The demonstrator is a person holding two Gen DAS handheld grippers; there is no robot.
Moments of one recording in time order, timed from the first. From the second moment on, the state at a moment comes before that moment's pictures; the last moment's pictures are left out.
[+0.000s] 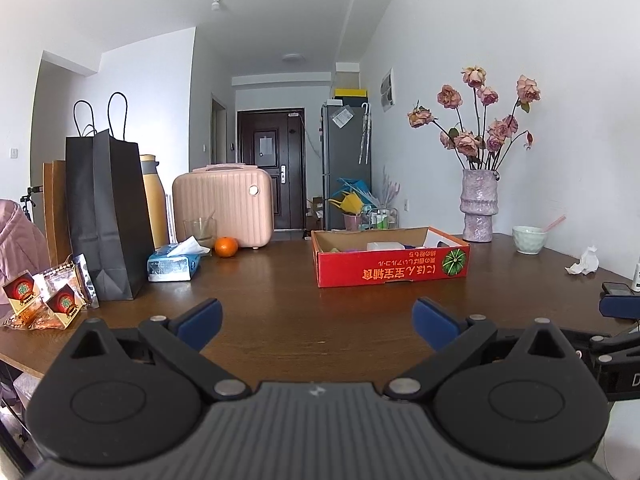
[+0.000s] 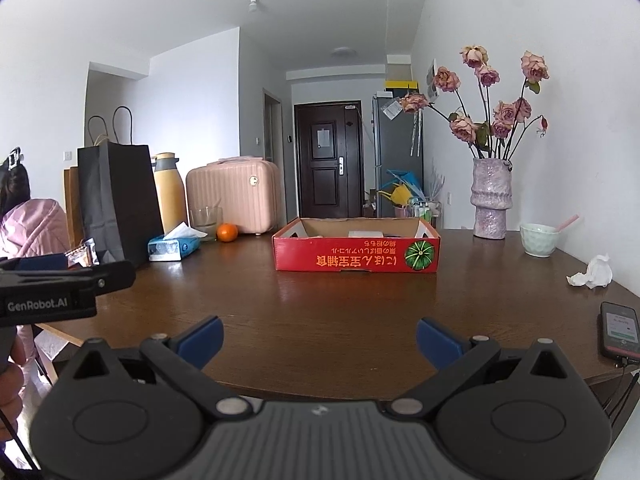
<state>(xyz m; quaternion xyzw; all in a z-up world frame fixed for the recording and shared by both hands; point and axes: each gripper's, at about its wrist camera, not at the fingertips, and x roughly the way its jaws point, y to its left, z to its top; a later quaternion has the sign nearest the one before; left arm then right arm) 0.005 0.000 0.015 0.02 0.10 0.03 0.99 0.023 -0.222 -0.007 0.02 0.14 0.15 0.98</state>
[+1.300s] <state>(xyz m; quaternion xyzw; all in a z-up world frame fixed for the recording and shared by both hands) 0.006 0.001 0.015 0.02 0.10 0.03 0.99 0.024 -0.223 -0.008 0.02 0.14 0.15 0.98</state>
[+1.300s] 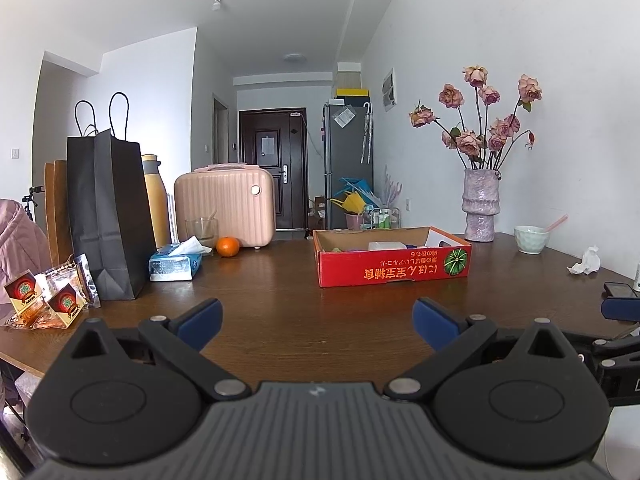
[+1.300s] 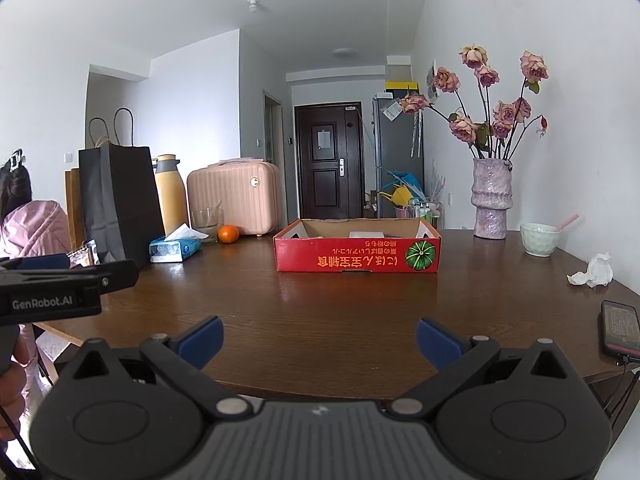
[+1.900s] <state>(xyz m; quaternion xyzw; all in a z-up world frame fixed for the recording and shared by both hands) 0.006 0.001 0.015 0.02 0.10 0.03 0.99 0.024 -0.223 -0.009 0.02 0.14 0.15 0.98</state>
